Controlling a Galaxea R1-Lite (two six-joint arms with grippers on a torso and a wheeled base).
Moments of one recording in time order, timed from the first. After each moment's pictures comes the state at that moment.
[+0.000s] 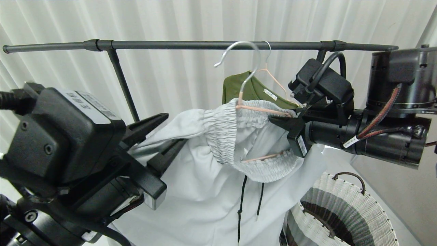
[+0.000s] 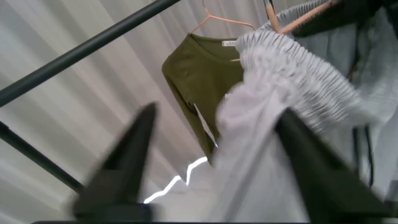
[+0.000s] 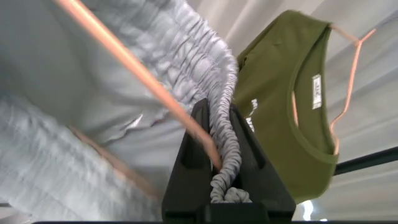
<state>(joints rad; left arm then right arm) -0.94 1.28 -0.52 -0.89 0.39 0.59 0.83 1.56 -1.10 -0.28 -0.06 -0.42</state>
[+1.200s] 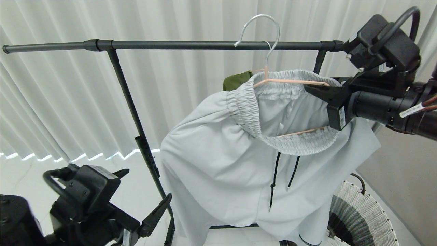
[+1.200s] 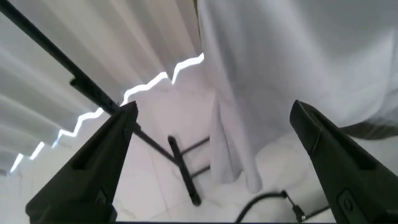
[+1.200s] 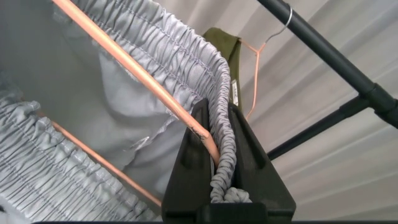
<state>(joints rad) -0.66 1.28 -0.17 -0.88 0.31 0.27 0.73 1.44 -1.09 -0.32 -0.11 -0.50</state>
